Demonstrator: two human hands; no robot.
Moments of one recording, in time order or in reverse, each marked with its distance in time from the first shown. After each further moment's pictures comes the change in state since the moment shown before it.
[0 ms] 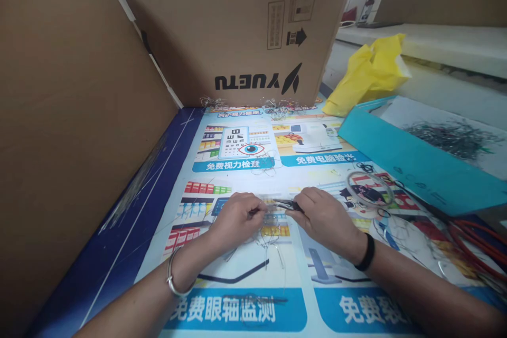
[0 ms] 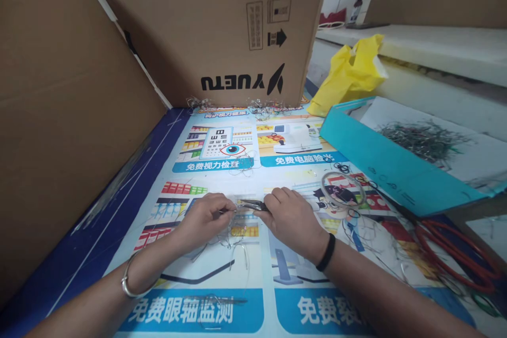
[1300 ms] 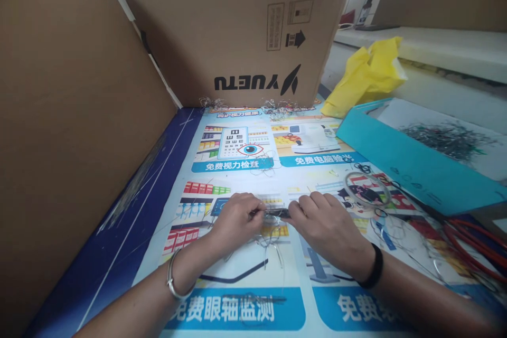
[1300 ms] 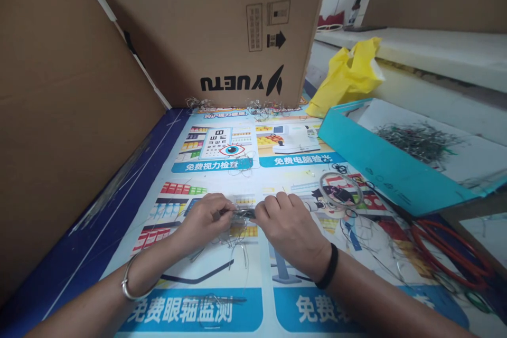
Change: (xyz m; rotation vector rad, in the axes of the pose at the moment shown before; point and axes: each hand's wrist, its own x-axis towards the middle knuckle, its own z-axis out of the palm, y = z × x) left_hand -0.002 -0.002 0.005 0.041 0.068 0.009; right_hand -0.002 -0.018 -0.024 -0.326 -0.013 -0.144
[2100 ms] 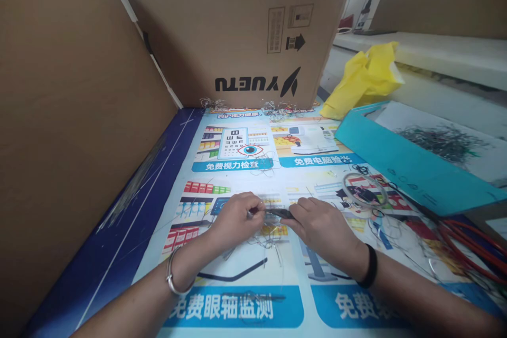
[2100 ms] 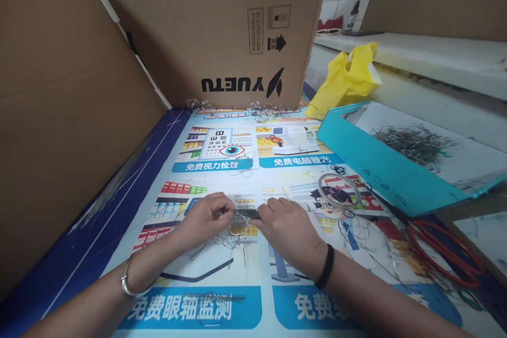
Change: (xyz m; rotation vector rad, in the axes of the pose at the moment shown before) left_hand 0.002 0.003 -0.004 -0.134 -0.097 -0.069; right_hand -0.004 -0.004 0.012 0.266 -0.016 0.125
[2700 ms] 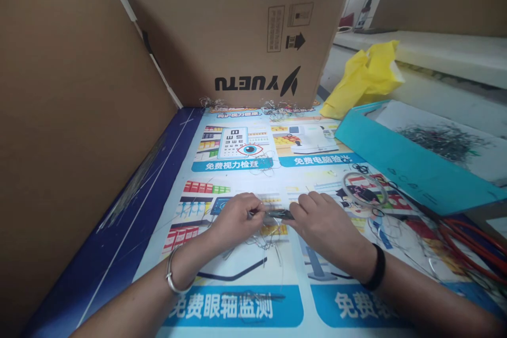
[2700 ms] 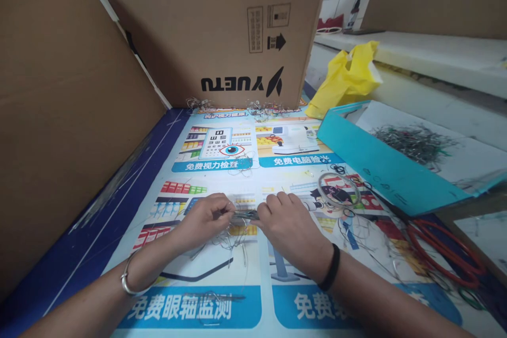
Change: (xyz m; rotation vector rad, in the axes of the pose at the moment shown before) left_hand 0.000 0.002 -0.001 -0.014 -0.028 0.008; right_hand 0.003 0.002 -0.008 -0.163 -0.049 -0.088
